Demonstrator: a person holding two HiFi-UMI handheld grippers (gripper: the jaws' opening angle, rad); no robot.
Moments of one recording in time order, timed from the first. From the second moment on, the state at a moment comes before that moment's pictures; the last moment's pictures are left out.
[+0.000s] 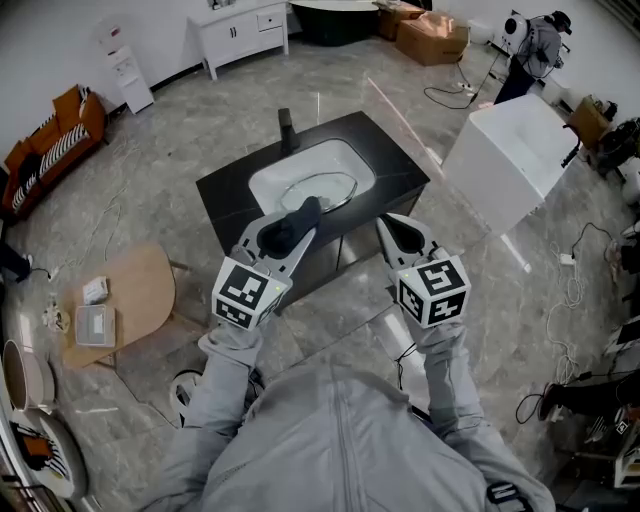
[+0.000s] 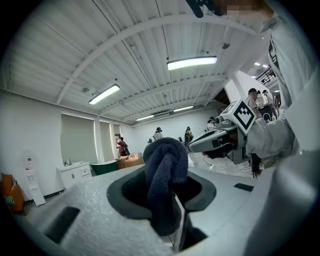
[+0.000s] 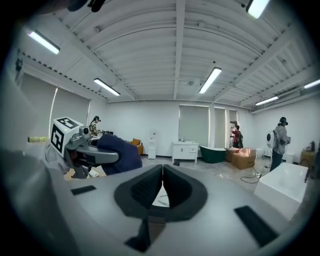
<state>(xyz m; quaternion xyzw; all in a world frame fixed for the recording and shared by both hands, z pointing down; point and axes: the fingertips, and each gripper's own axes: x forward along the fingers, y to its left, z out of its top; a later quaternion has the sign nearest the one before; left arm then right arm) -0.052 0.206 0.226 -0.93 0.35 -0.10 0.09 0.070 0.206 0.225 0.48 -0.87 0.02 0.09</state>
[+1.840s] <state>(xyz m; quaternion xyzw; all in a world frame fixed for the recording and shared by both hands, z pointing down) -0.036 0.013 0.240 -0.92 0.36 -0.09 0.08 0.081 0.015 0.252 0.47 -0.88 0.05 0.11</state>
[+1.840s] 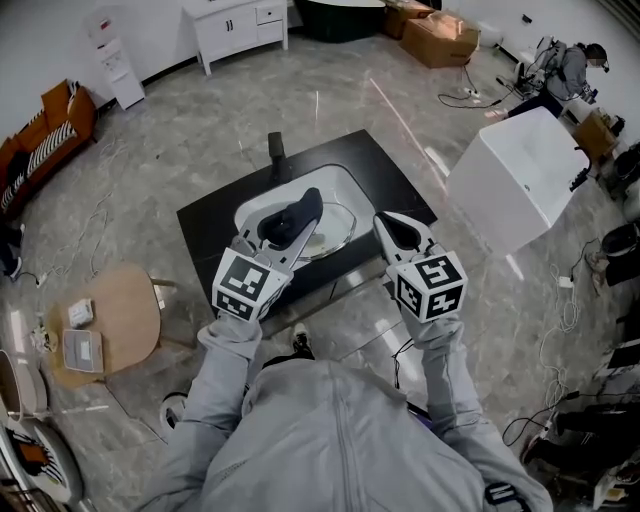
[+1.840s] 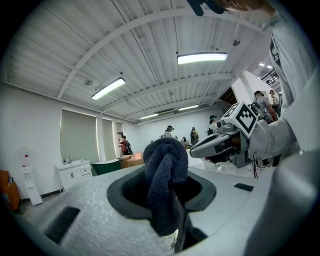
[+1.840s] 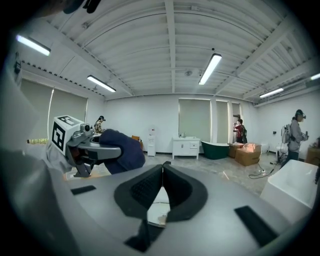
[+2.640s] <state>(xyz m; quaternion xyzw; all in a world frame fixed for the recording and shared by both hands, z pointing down) -0.061 -0.093 0.319 -0.93 0.35 -0.13 0.01 0.056 -0.082 0.312 0.47 -0.86 0.10 0.17</state>
